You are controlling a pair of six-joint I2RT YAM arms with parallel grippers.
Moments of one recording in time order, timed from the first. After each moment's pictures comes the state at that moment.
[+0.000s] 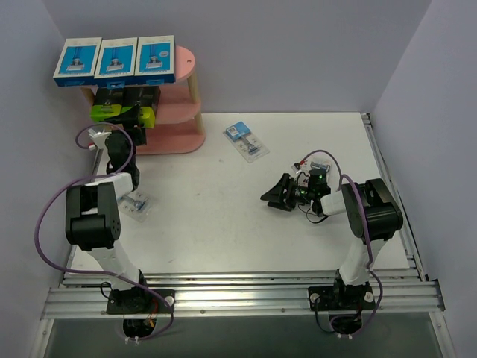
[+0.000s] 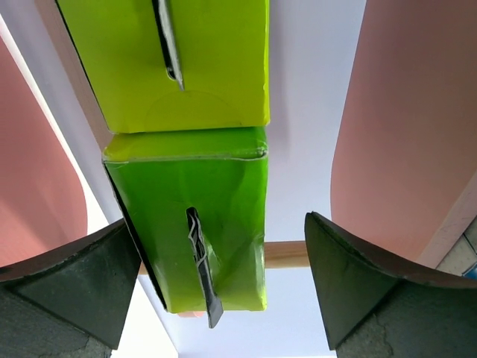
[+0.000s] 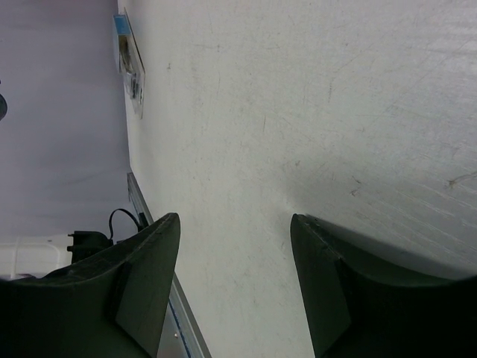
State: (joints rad) left arm 0.08 1.81 1.00 0.88 -0.09 -1.54; right arm 0.18 1.85 0.61 0.59 -0.85 0.77
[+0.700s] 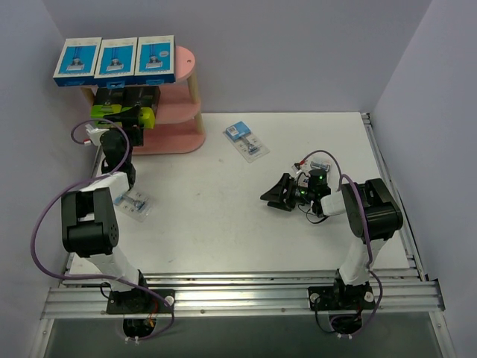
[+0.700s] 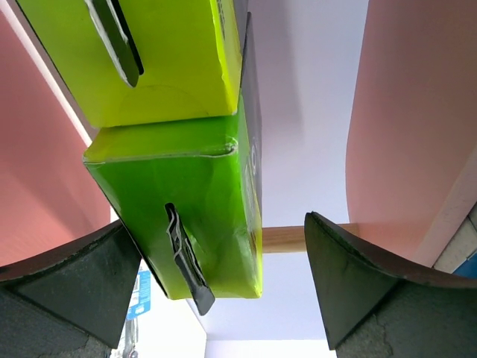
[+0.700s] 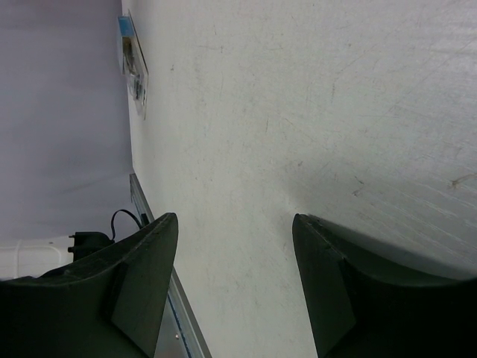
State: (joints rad) left arm 0.10 1.75 1.01 0.76 -0.02 -1.45; right arm 0.18 1.85 0.60 0.62 -0.85 0.78
